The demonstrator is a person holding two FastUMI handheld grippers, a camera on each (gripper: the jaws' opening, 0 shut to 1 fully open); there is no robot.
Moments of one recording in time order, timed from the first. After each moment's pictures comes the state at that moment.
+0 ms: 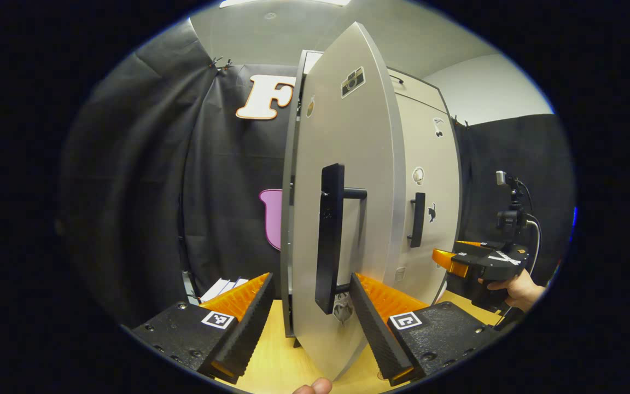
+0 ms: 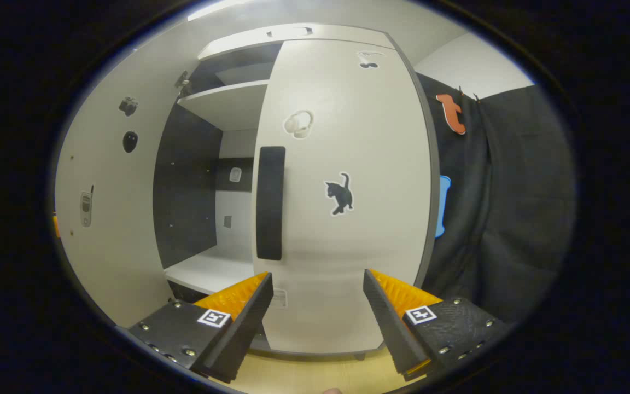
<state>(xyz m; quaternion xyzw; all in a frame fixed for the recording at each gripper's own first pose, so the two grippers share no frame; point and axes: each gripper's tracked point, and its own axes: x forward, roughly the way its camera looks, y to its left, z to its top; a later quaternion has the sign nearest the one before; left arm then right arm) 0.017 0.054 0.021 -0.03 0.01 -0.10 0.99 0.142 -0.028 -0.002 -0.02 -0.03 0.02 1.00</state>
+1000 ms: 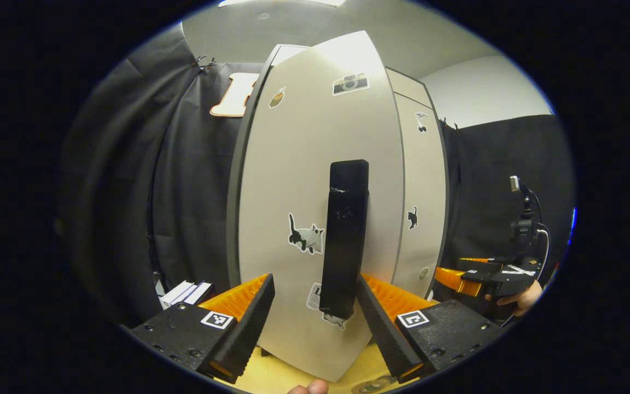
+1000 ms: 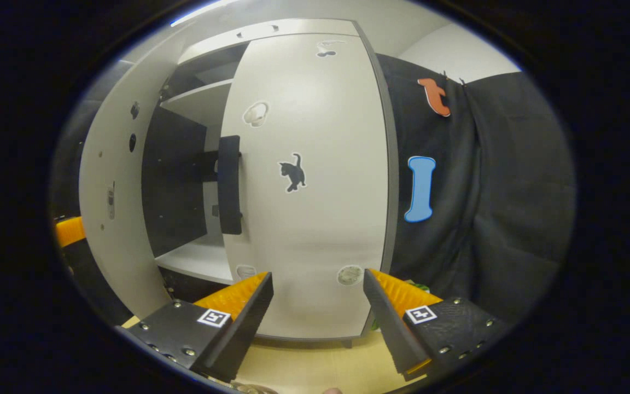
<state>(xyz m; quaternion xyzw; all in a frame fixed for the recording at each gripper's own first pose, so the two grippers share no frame) 0.065 -0.027 0.015 -0.04 -0.01 -0.13 0.99 0.133 -0.085 -0.020 0.00 0.00 0.01 1.00</state>
